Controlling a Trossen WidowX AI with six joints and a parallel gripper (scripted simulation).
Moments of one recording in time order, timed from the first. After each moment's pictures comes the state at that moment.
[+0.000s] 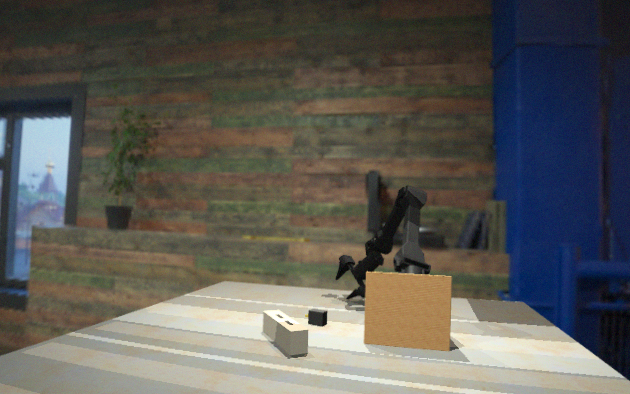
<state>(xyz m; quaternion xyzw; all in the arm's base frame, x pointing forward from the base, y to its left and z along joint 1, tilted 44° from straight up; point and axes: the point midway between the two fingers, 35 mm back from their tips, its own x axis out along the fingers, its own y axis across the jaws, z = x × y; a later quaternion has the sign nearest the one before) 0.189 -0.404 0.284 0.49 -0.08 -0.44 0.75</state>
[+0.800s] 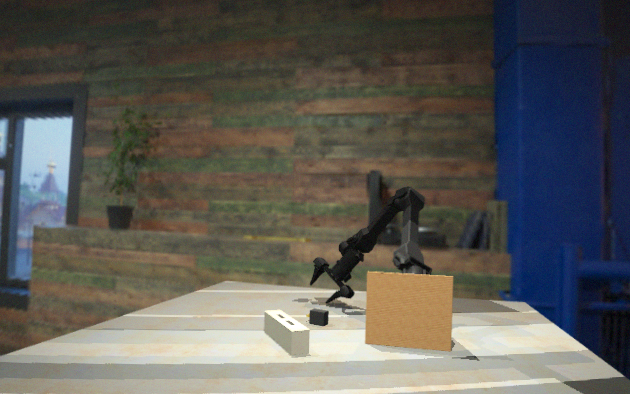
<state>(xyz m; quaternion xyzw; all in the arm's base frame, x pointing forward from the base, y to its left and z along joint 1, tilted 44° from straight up) 0.272 -0.345 0.210 0.48 0.08 -0.44 0.75</state>
